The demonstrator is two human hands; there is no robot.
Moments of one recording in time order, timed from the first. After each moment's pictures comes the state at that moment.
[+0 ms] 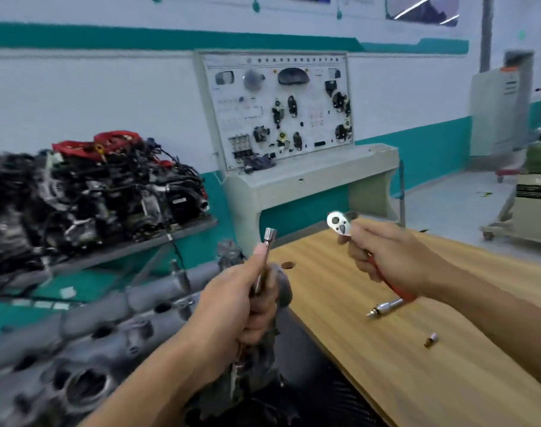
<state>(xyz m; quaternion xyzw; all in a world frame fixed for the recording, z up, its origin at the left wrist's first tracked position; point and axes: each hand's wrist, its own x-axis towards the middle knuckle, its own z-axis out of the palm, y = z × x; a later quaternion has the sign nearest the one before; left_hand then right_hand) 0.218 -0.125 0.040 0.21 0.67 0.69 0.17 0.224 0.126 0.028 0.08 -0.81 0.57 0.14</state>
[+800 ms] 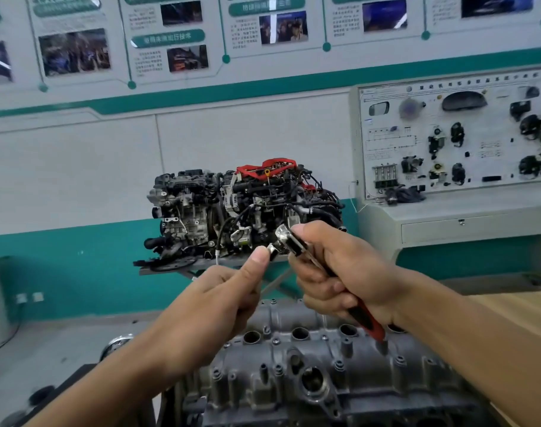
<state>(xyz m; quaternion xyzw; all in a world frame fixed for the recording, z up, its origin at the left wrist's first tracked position) 0.277 -0.358 0.112 0.16 0.83 0.52 -0.12 0.204 -0.166 0.134 0.42 -0.64 0.60 -0.23</state>
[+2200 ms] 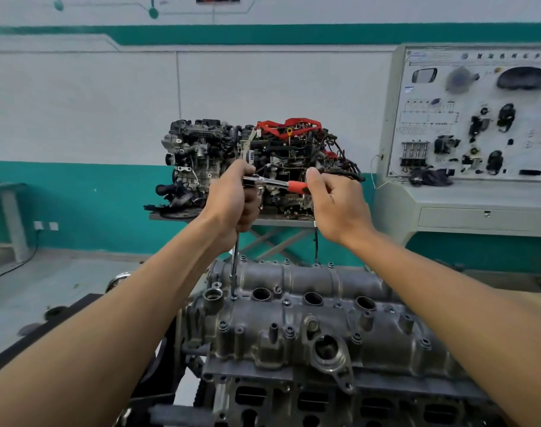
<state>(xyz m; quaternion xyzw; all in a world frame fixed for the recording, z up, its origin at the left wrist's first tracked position) 0.154 -0.396 0.117 0.01 0.66 0.72 -0.20 0.079 -0.231 0.105 0.30 -0.77 0.42 0.37</state>
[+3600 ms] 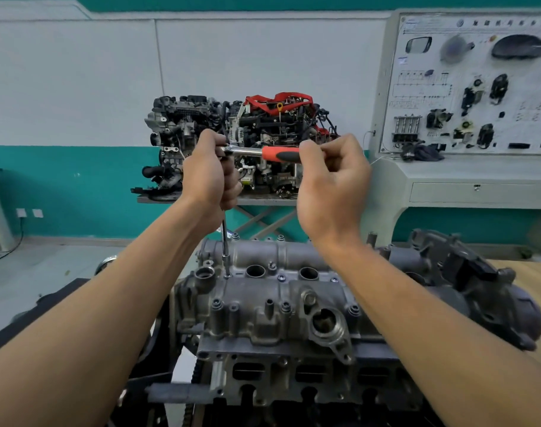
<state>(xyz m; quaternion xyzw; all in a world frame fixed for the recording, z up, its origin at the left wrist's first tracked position) 0.148 -0.404 0.108 0.01 0.59 0.77 -0.25 0.145 -0.259 0.093 0.25 -0.52 0.74 0.35</state>
